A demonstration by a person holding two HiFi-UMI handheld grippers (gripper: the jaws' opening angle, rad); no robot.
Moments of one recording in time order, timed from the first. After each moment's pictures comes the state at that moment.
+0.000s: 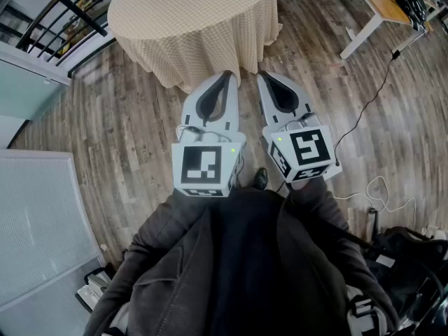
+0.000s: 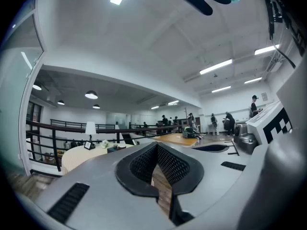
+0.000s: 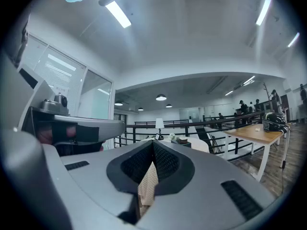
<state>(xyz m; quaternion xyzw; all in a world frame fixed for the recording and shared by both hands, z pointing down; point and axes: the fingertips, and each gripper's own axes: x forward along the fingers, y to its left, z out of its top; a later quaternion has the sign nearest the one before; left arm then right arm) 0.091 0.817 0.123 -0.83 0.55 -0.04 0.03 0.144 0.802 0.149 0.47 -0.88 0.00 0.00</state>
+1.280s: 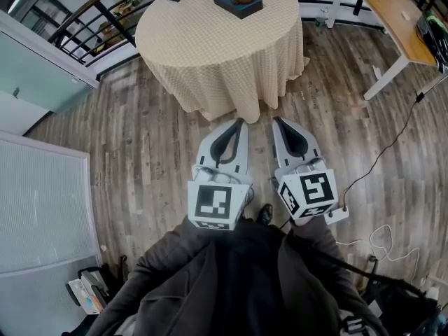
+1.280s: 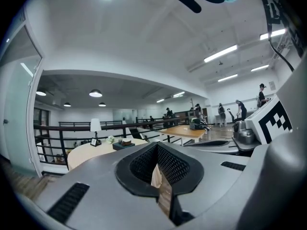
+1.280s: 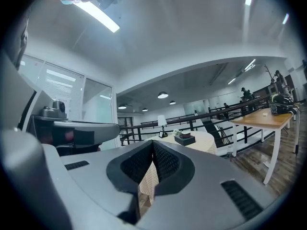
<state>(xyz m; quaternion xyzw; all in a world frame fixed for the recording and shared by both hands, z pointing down) 0.124 0.767 0.155 -0.81 0.58 -0.08 0.02 0.186 0.744 0.181 0.43 -0.90 0.05 -0.02</state>
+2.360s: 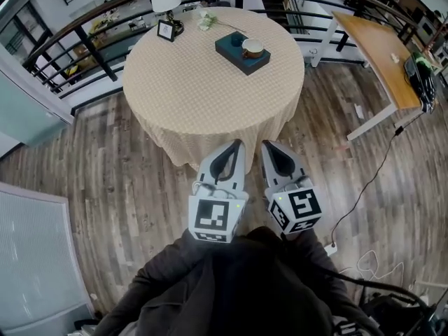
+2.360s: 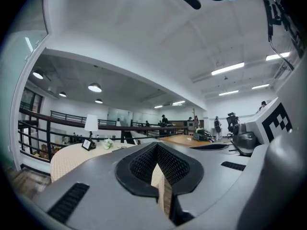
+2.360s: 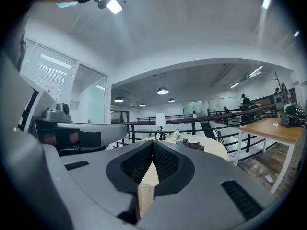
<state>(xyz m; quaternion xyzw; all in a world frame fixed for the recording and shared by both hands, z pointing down) -0.032 0.553 0.131 -0.84 0.55 -0.02 0.00 0.021 0.541 0.150 0.45 -0.89 0.03 0.02</state>
